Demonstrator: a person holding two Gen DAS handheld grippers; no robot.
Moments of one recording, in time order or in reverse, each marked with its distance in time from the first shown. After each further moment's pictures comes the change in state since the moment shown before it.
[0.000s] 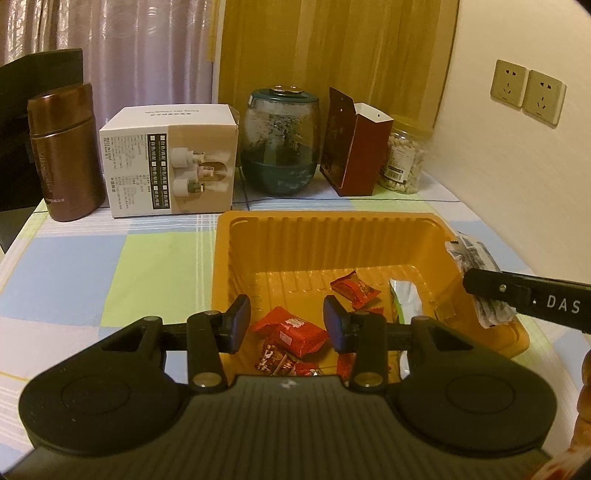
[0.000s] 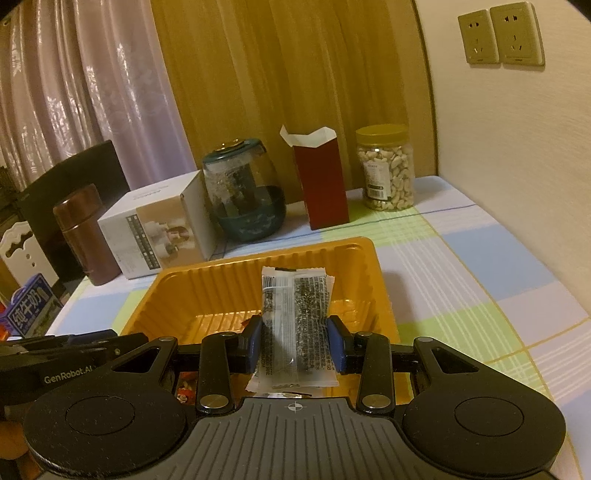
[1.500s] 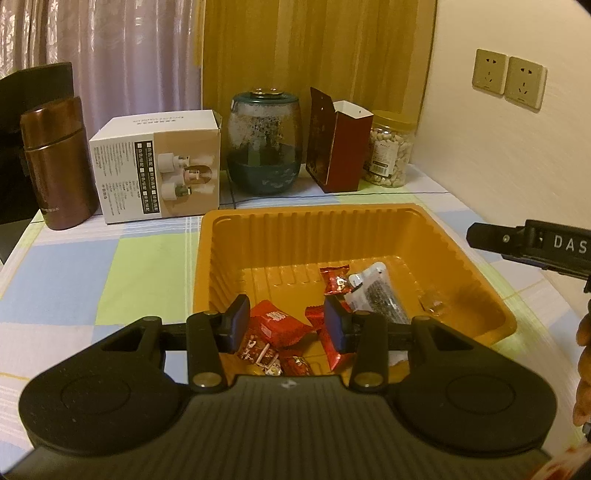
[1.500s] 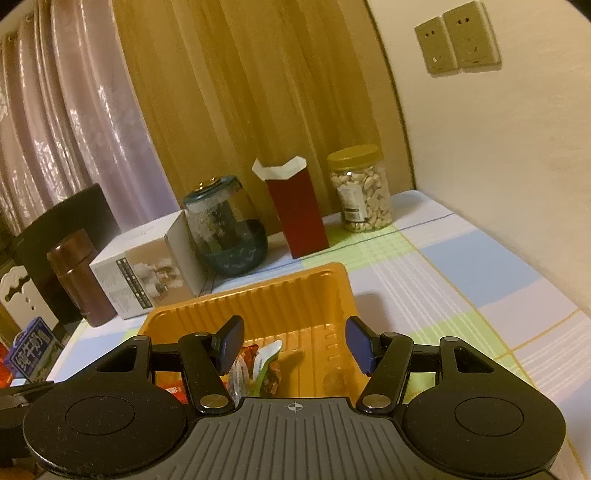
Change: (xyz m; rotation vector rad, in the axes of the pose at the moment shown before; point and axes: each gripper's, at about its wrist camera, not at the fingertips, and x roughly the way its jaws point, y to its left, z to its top) left arm -0.012 -0.017 -0.008 0.048 -0.021 -0.007; right arm -0.019 -0.024 0.002 0.098 -0.111 -0.011
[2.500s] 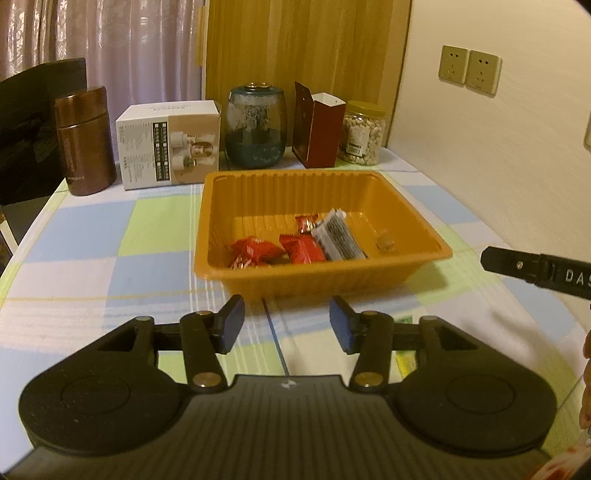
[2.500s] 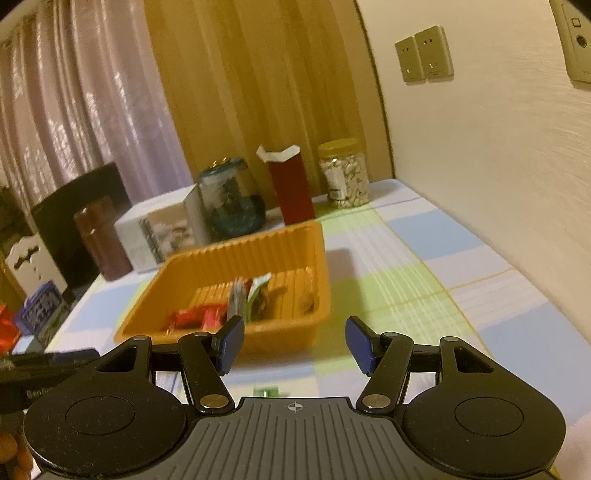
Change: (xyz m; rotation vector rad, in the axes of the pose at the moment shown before) left arm -0.093 -0.023 -0.062 -0.003 0.016 -0.008; right arm -0.109 -0.005 -0.052 -0.068 0.037 -0.008
